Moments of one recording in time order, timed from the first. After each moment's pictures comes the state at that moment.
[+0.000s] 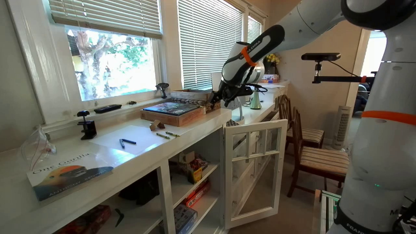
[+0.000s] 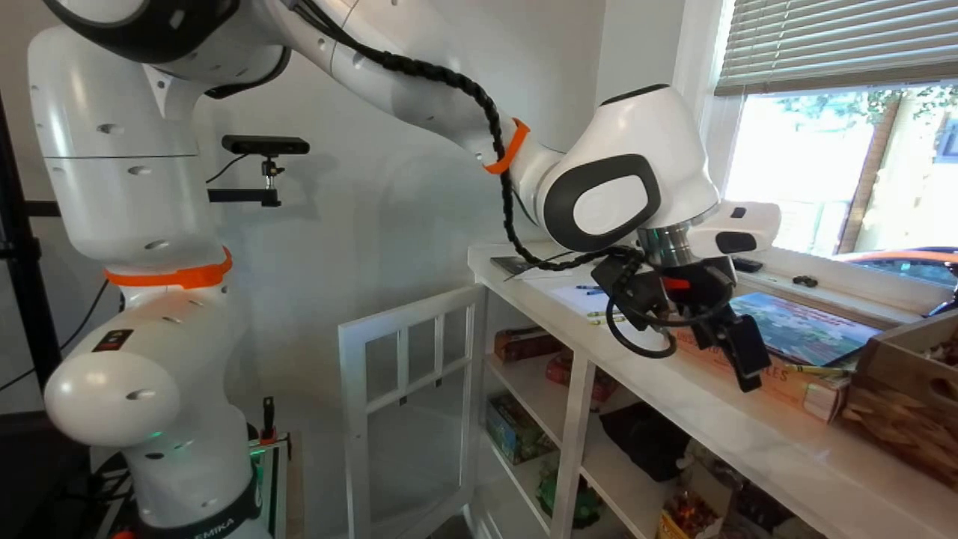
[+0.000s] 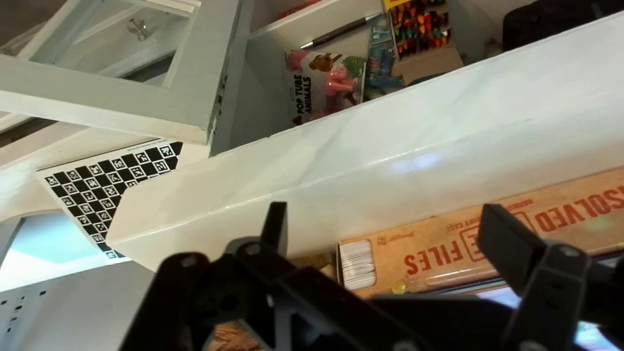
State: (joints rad) arm -0.18 -0.08 -0.19 -2.23 -0.03 2.69 0.05
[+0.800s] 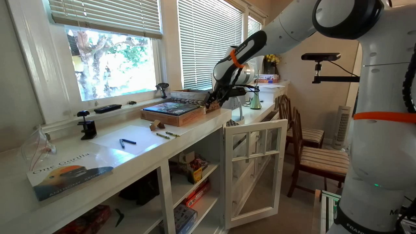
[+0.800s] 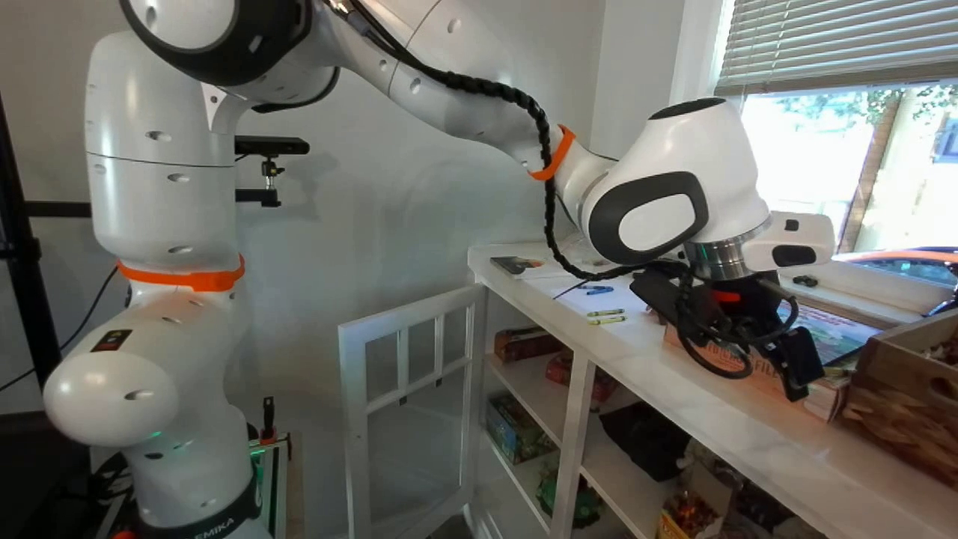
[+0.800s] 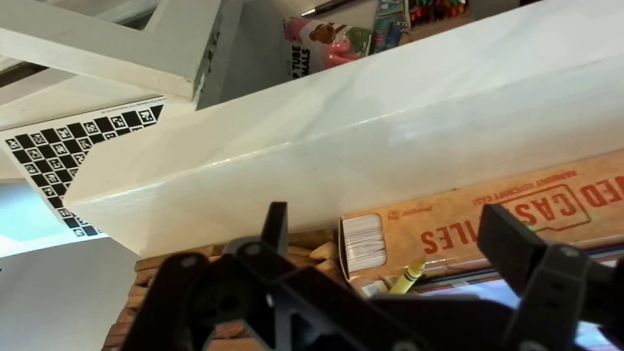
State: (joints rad) arm -0.19 0.08 -0.20 -2.07 0.10 2.68 -0.12
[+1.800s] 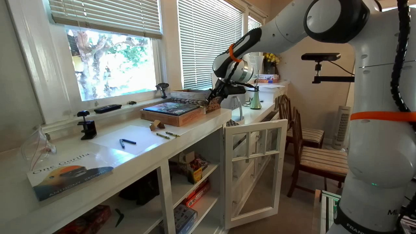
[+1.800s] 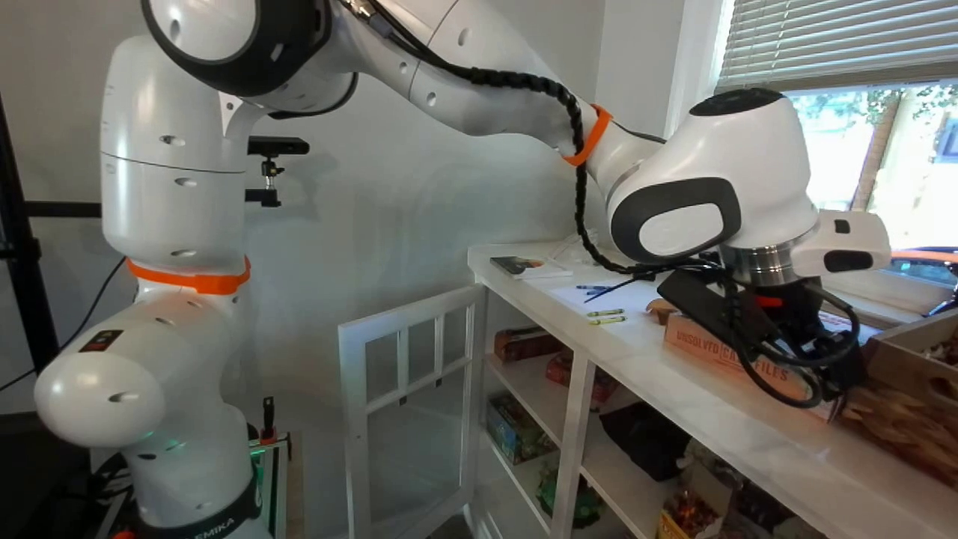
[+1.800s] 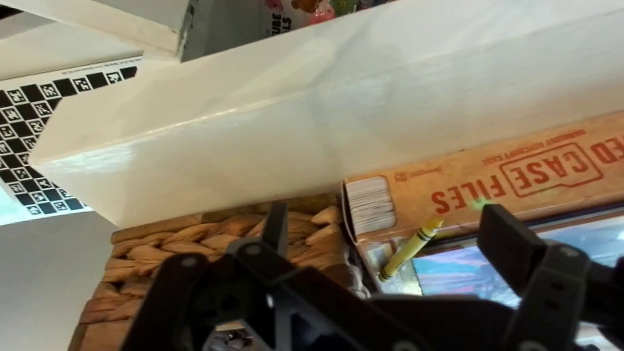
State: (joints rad) arm -0.26 0.14 -0.15 -1.97 0.35 2.64 -0.40
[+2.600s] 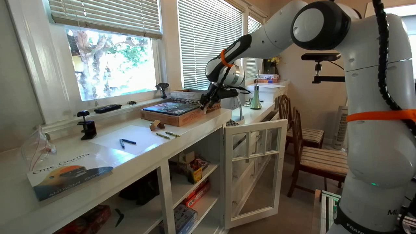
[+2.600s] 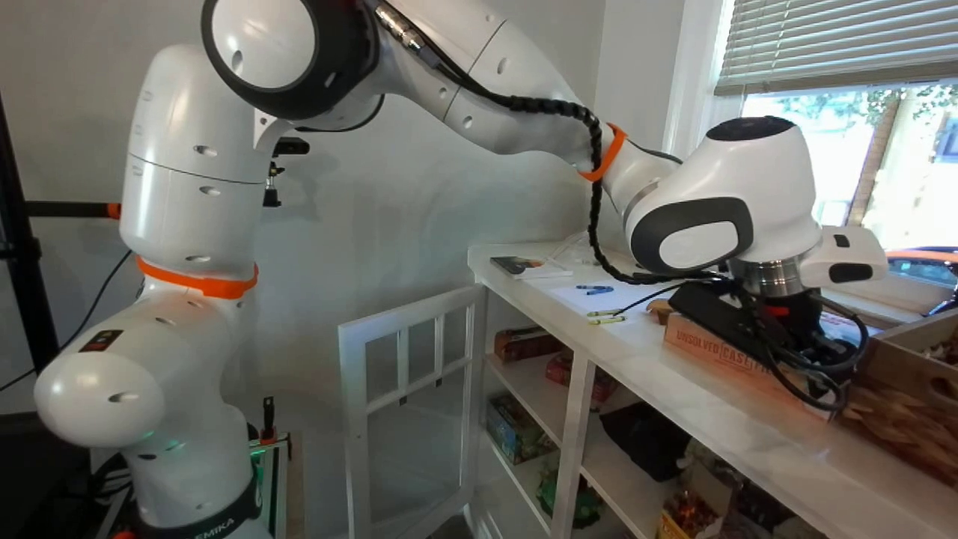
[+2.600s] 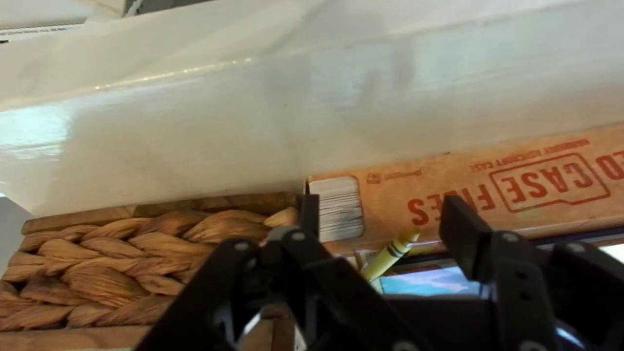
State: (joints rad) arm -0.27 0.25 -0.11 -1.87 0.34 2.63 -0.46
